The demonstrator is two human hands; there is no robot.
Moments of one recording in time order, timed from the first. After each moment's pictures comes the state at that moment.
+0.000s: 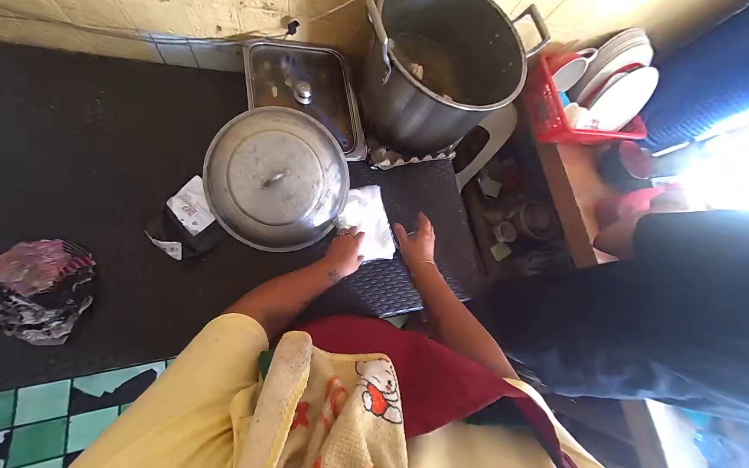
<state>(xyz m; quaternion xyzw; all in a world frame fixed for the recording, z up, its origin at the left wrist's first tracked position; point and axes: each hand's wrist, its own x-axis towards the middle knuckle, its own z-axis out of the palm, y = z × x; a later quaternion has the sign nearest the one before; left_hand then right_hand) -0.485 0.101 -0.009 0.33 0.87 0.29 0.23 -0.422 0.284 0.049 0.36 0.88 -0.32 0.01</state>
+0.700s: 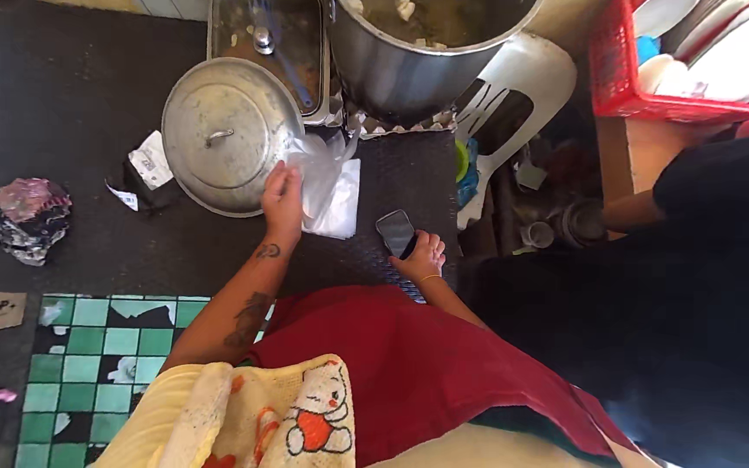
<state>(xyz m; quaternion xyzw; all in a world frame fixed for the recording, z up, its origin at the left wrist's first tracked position) -0.465 0.158 0.068 -0.07 0.74 0.66 -0.07 -0.355 0.425 0.027 0.27 0.91 -0.21 0.22</state>
